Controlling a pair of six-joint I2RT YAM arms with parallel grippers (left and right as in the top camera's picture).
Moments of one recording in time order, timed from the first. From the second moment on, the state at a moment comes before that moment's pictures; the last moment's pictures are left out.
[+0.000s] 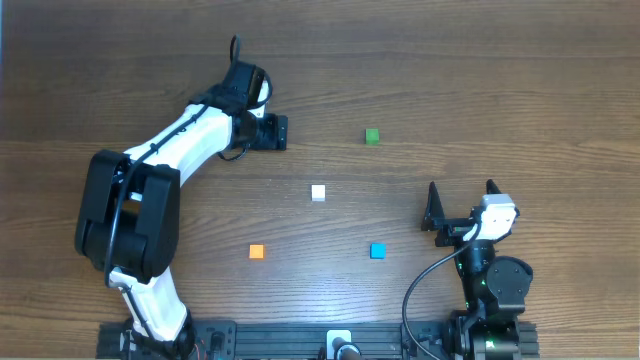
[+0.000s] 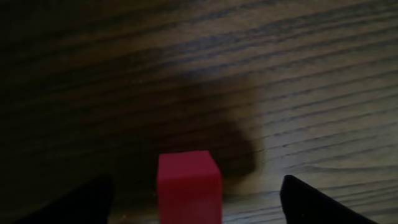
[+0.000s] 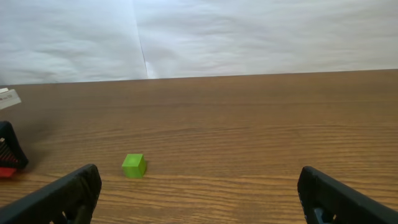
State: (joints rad) left arm -0.30 1.97 1.25 -0.53 0.07 -0.25; right arm -0.02 0.02 0.01 -0.07 -0.09 0.07
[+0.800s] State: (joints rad) left arm -0.31 1.97 1.25 -0.54 0.00 -0.22; right arm -0.02 0.02 0.01 -0.07 -0.09 0.07
